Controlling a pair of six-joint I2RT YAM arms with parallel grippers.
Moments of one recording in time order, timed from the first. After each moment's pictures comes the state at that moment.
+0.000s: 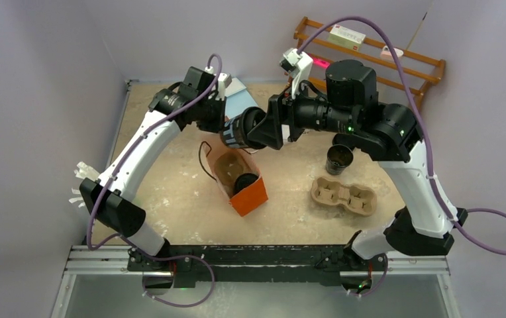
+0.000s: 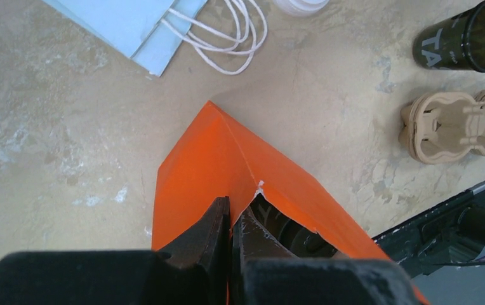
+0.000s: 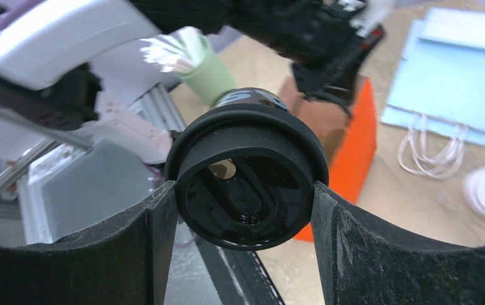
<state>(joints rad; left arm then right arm) -0.49 1.59 1.74 -1.01 0.11 -0.25 0.82 1.46 2.19 -1.10 -0.26 0.25</state>
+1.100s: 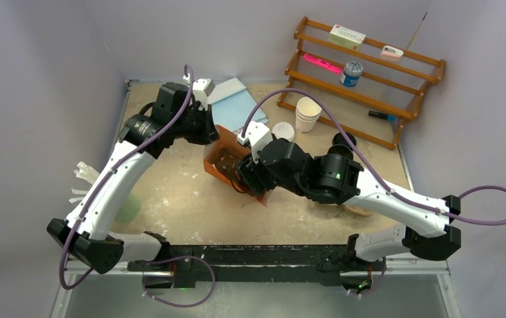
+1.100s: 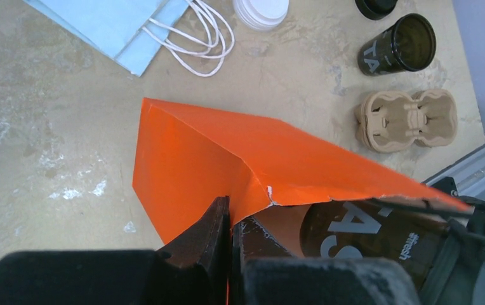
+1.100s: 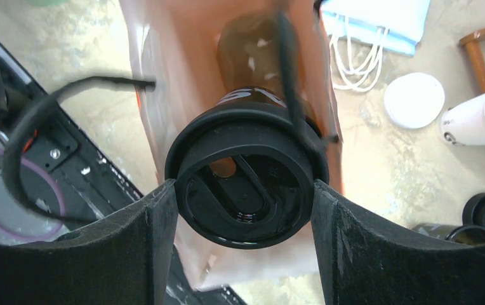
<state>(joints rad) -0.49 1.32 1.58 -0.95 0.14 -0.32 1.23 1.31 1.55 -0.89 0.38 0.20</state>
